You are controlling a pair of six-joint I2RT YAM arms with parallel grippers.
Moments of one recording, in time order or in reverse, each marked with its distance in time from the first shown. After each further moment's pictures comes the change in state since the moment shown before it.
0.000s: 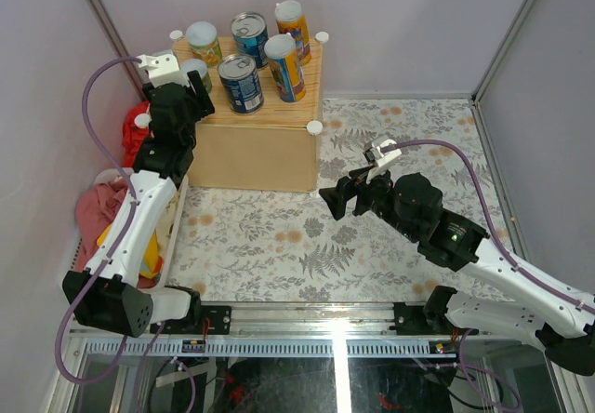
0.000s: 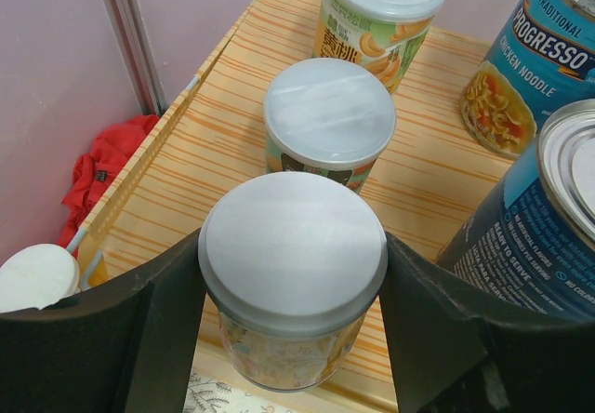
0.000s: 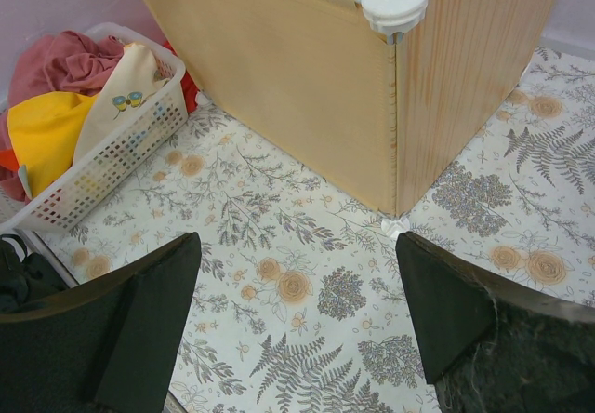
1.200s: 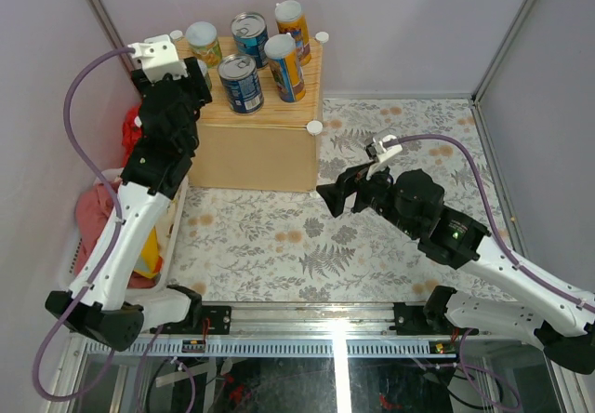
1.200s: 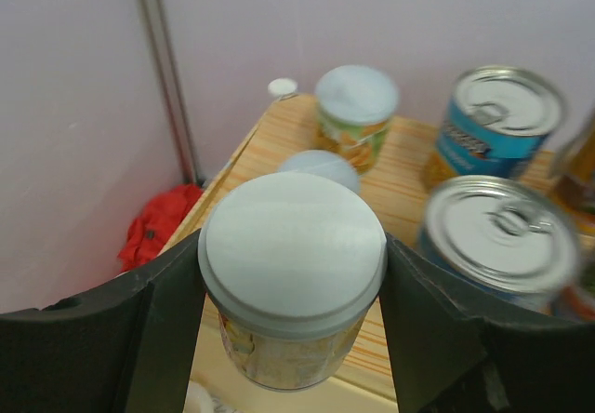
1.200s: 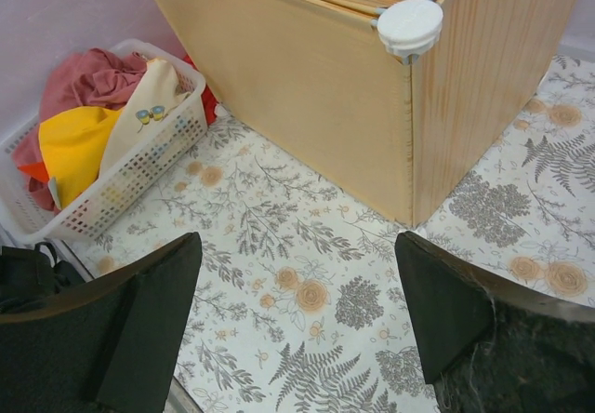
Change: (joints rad) left arm -0.208 -0.082 0.149 -0.014 -0.216 0.175; right arm 0.000 0.018 0.043 -0.001 -0.022 0.033
